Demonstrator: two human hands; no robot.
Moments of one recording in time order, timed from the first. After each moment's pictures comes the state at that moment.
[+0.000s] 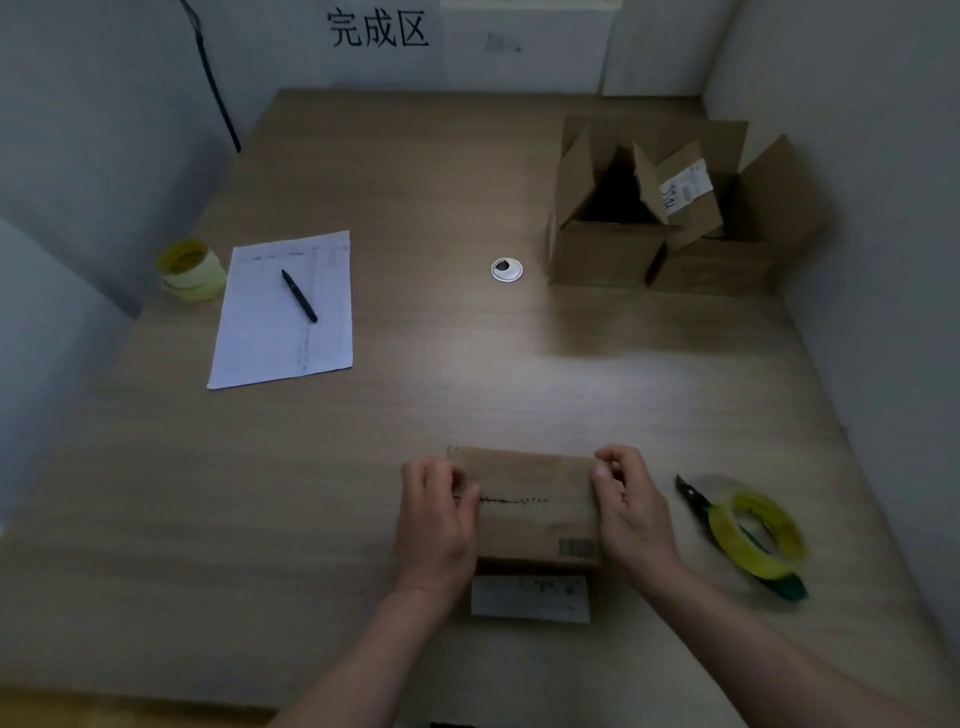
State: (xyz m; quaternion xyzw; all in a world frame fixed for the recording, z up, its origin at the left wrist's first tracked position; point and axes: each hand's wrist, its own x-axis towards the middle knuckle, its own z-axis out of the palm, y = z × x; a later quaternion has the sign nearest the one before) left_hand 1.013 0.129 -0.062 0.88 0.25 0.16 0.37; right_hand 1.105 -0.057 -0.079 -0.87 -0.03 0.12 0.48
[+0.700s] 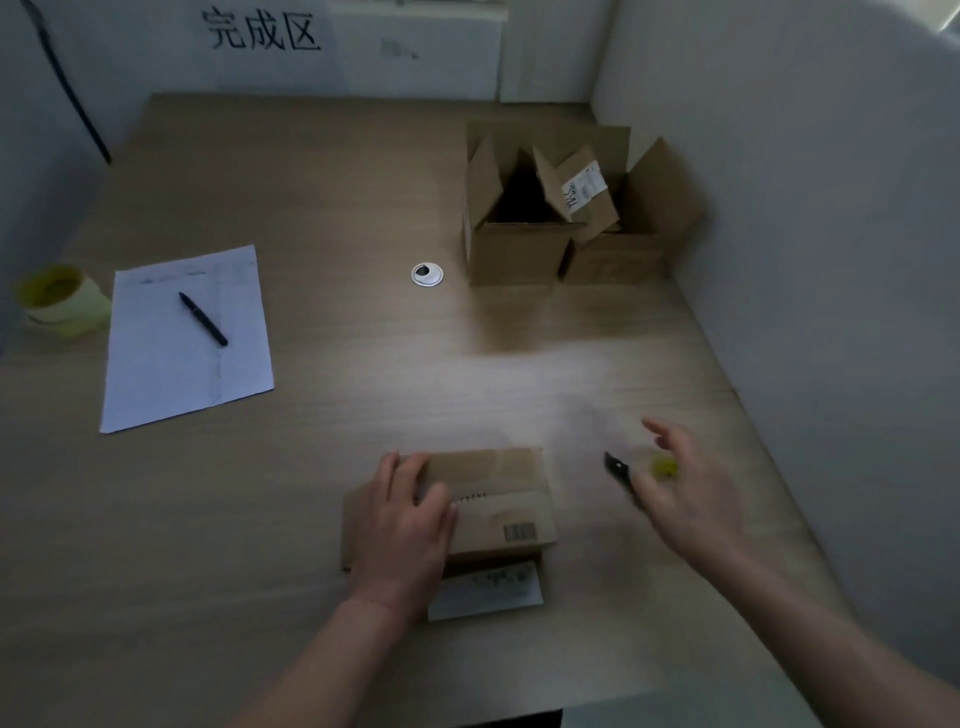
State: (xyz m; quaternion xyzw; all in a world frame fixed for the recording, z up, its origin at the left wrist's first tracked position) left_hand 1.015 0.130 -0.064 0.98 0.03 0.11 0.19; right_hand 1.113 -0.156 -0.035 -0.95 -0.04 -0.03 0.29
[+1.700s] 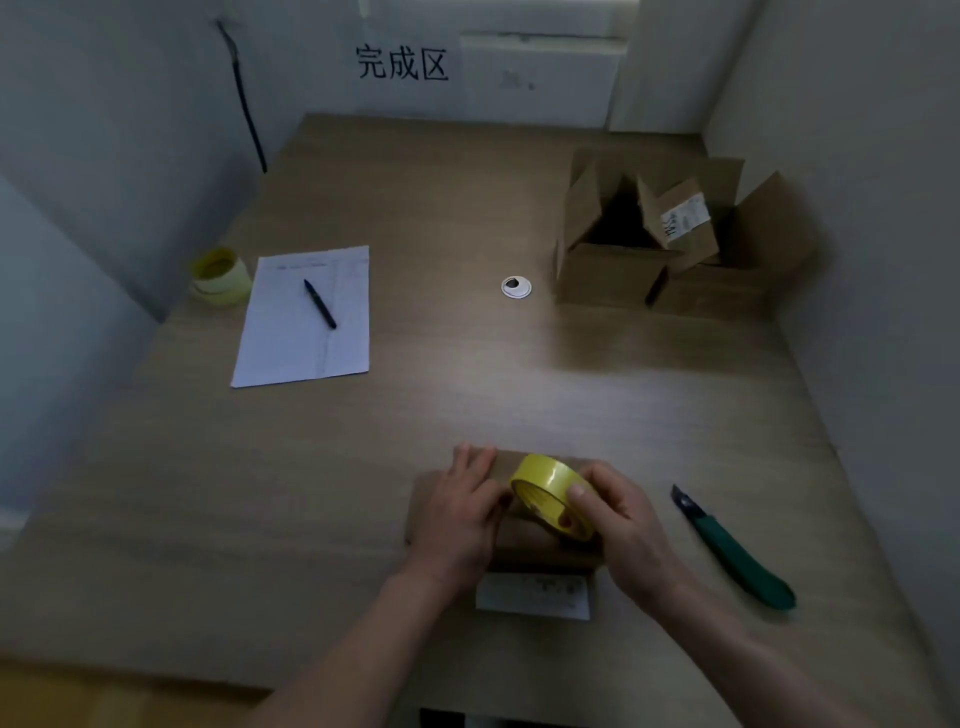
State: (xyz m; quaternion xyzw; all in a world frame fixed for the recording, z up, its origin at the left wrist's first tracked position) left_hand 1.010 0.136 -0.061 0.96 0.04 0.08 0.28; right_hand 1.074 -0.045 -0.013 -0.70 -0.14 0.23 0.66
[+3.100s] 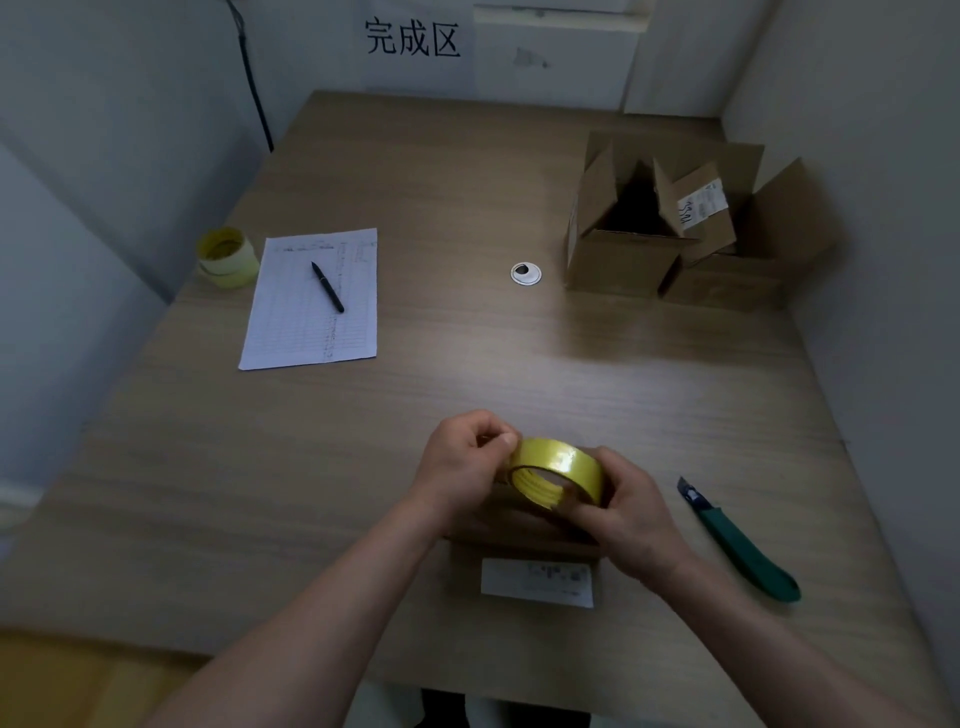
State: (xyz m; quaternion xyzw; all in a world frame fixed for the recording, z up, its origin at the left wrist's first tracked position) left_hand 1.041 0.144 0.001 0.74 0.23 0.02 0.63; right_hand 1.089 -0.048 -0.023 -0.80 -0.20 0.20 0.53
